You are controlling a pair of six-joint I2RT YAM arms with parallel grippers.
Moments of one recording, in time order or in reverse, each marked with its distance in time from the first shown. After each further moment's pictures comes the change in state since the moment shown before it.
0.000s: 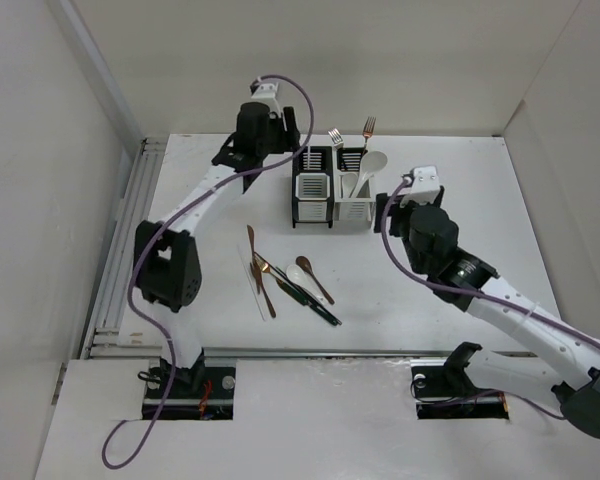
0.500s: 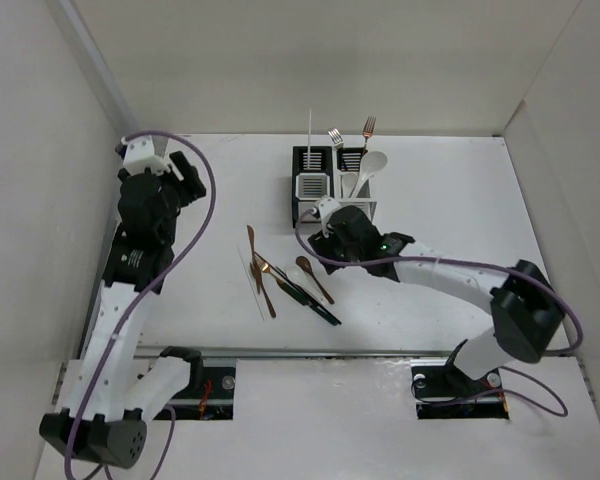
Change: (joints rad) left arm 0.209 -0.959 -0.518 -0.238 -0.267 0.019; right arm 0.098 0.465 0.126 -0.213 -0.543 0.007
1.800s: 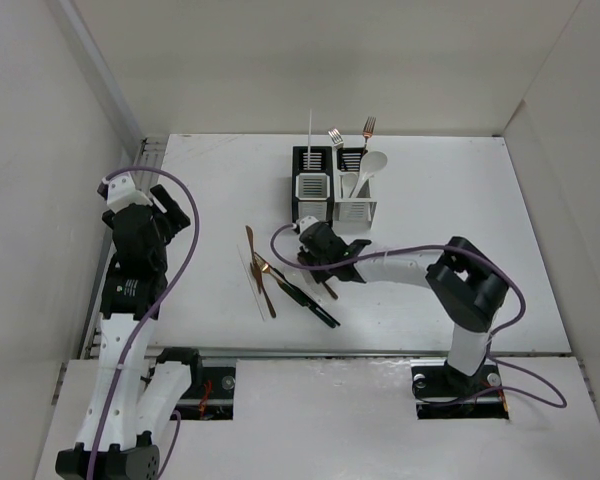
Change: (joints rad) left arm 0.138 -0.237 -0.243 -0.150 -0.066 -0.088; right arm 0.066 0.401 0.133 0.055 0.029 0.154
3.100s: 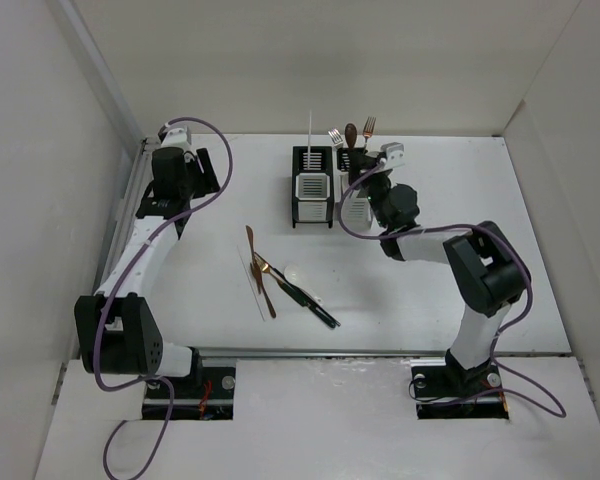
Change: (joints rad) left arm 0.000 0.641 0.194 0.270 0.288 0.140; right arm -0.422 -0.019 -0.186 1.408 -0.073 -0.154
